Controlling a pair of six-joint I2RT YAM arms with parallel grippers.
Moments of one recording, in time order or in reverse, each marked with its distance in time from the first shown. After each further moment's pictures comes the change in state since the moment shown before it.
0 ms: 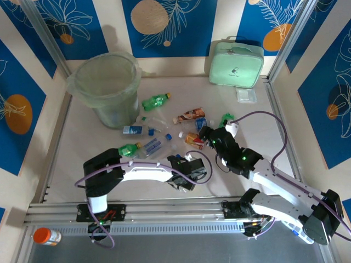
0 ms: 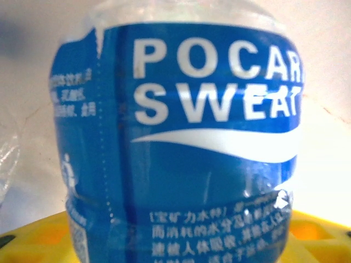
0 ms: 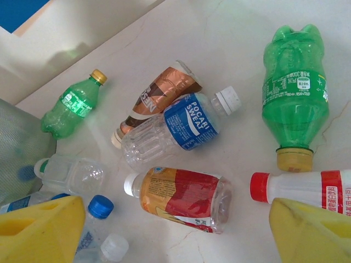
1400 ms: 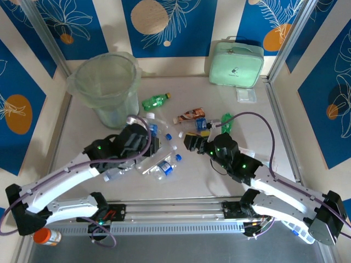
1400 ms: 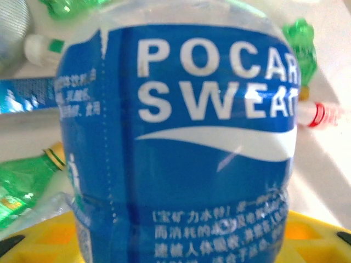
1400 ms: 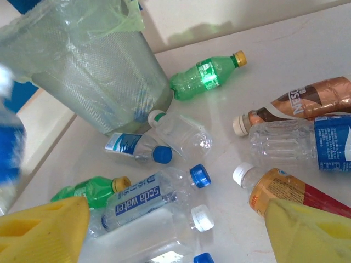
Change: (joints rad) left arm 0.383 -0.780 -0.093 -0.147 -0.120 0.106; right arm 0.090 -0.059 -0.112 0.370 -0.304 -0.364
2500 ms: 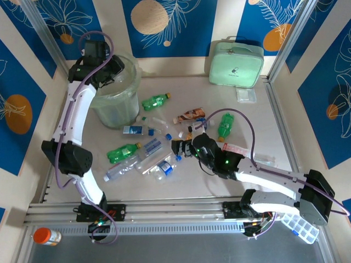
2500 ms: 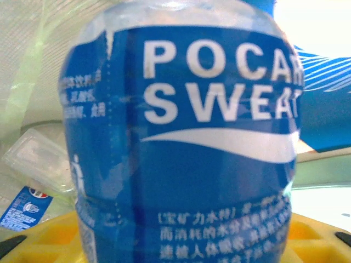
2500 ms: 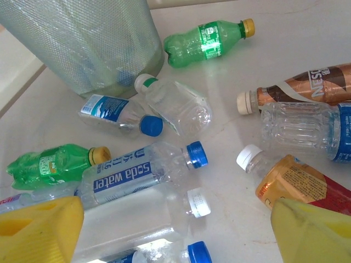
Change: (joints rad) left arm 0.747 0.748 0.989 -0.133 0.223 -0.082; right arm 0.145 0.233 0.110 -0.036 0.146 -0.060
